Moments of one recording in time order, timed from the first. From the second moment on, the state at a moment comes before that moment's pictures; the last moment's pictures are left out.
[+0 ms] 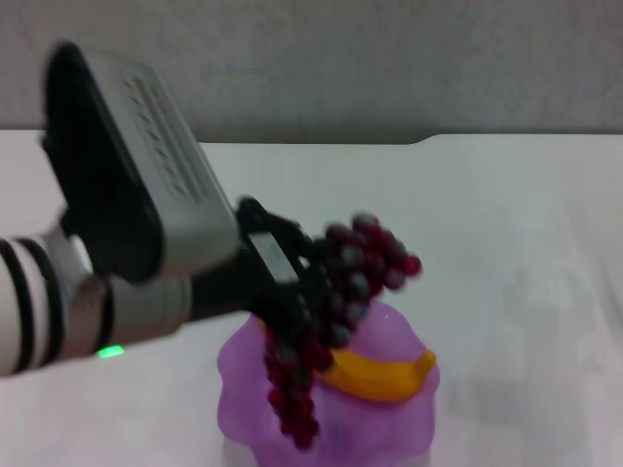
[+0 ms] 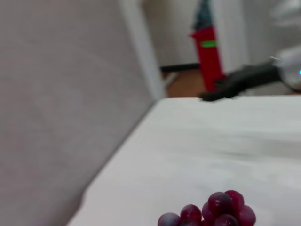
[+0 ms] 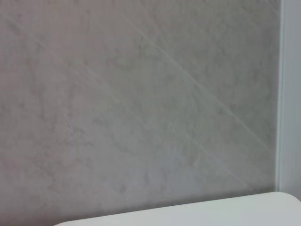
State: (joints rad) left arm -0.07 -2.03 -1.33 -2.04 2.36 -1.03 0.84; right arm 0.14 2.01 -1.65 -1.00 0.72 -0.15 -0.25
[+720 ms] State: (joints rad) left arm -0.22 -2.03 -1.29 -1.48 2.03 -0.98 1.21; right arm 0.16 2.01 -1.66 -0.98 0.72 -0.15 -0.25
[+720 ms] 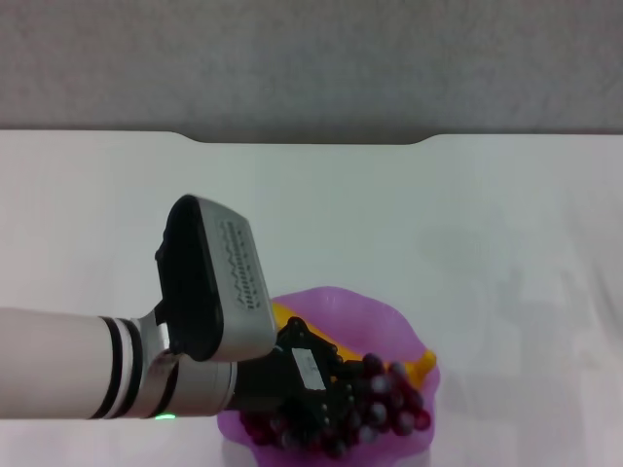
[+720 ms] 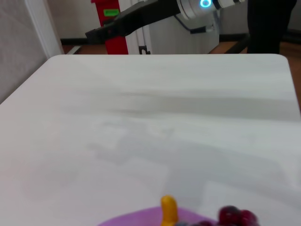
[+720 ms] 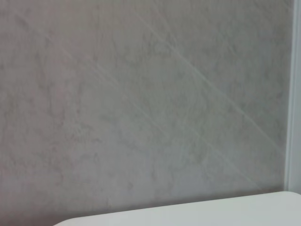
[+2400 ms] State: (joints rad) left arm -0.21 -2.03 -1.33 -1.36 1.93 -0.13 1.46; right arm 0.18 2.01 -1.66 -0.98 0.72 -0.14 -0.25
